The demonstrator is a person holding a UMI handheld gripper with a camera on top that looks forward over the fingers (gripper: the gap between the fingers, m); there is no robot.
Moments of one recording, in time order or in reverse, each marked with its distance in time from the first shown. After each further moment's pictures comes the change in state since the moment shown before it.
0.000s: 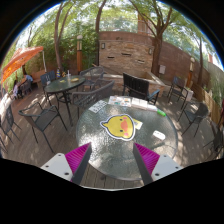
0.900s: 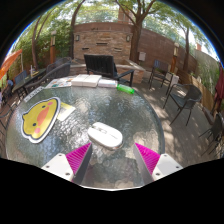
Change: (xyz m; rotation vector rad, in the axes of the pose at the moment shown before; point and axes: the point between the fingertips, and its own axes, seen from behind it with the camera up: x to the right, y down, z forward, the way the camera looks) arm 0.343 0.099 0.291 -0.069 0.169 0.100
